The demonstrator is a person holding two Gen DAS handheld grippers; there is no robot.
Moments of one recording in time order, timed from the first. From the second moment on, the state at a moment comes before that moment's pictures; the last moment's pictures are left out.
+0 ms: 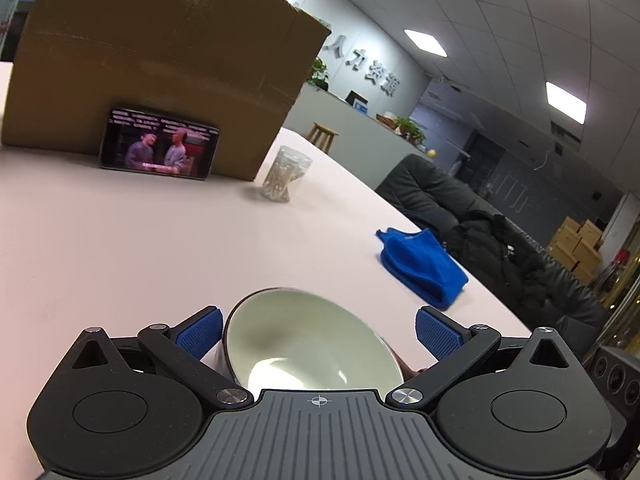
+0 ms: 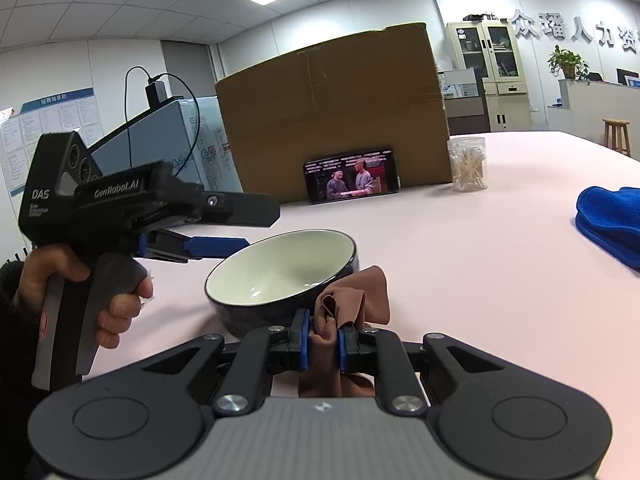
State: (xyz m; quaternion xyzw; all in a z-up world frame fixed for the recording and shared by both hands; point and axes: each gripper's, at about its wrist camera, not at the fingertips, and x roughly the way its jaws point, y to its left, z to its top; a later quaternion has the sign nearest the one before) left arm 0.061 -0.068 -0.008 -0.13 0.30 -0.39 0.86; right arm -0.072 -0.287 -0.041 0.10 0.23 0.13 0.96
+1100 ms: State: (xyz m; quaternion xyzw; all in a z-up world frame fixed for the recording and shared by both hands) left arm 0.013 -0.069 -0.018 0.03 0.24 -0.23 0.94; right arm -0.101 -0.279 -0.045 0.11 0.22 0.16 0.96
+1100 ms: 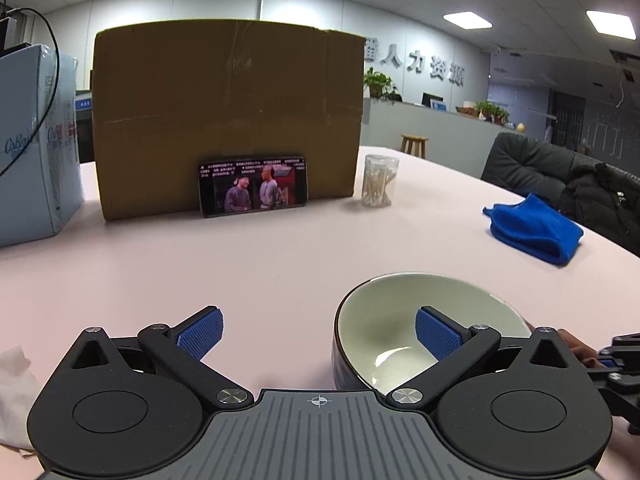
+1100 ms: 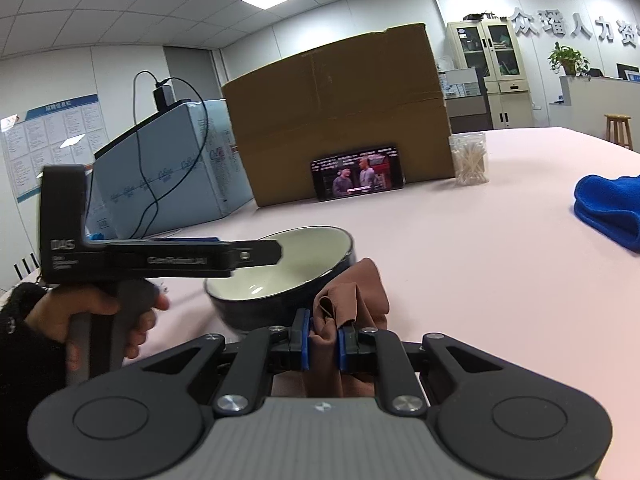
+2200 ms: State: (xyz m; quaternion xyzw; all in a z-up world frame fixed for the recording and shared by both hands) left arm 0.027 -0.073 -0.033 0.03 0.30 -0.23 0.93; right arm -0.101 -0.262 -0.047 0.14 0.22 0.21 0.94
